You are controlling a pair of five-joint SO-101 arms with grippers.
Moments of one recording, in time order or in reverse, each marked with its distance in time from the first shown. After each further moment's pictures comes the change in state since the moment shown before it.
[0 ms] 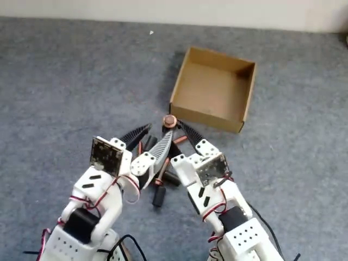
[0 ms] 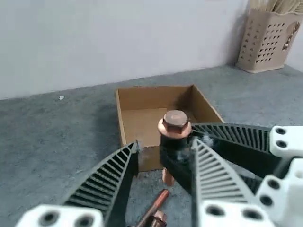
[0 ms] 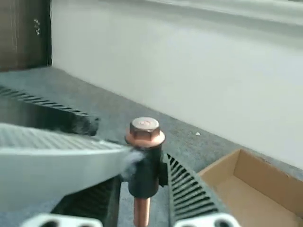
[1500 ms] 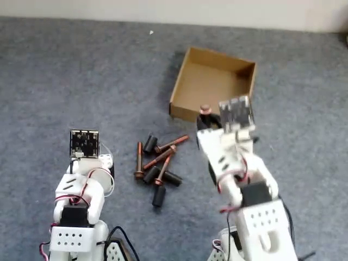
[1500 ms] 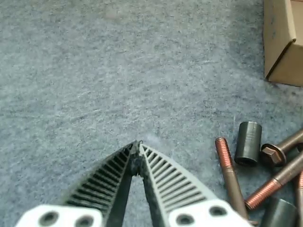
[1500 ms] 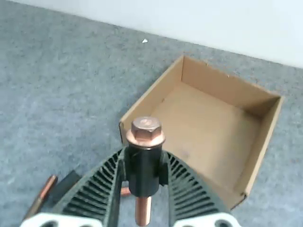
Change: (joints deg) left arm -29.5 0.7 15.8 6.0 -5.5; right arm 14.0 19.8 -40.0 49.3 -4.8
